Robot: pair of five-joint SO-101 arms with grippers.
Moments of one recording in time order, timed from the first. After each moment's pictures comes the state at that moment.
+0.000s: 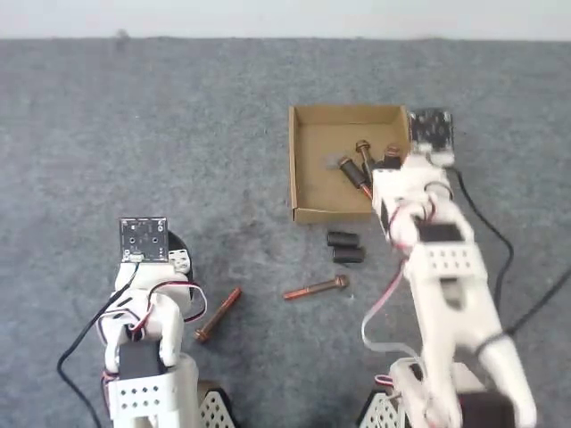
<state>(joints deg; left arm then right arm) -12.4 -101.4 97.5 51.9 -0.7 -7.4 -23.3 45.7 26.9 1.6</state>
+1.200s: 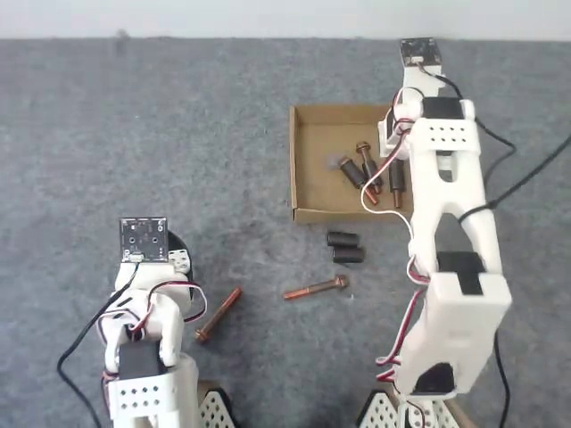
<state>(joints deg) -12.4 -101.4 97.5 51.9 -0.7 -4.4 21.1 -18.7 73.8 2.7</state>
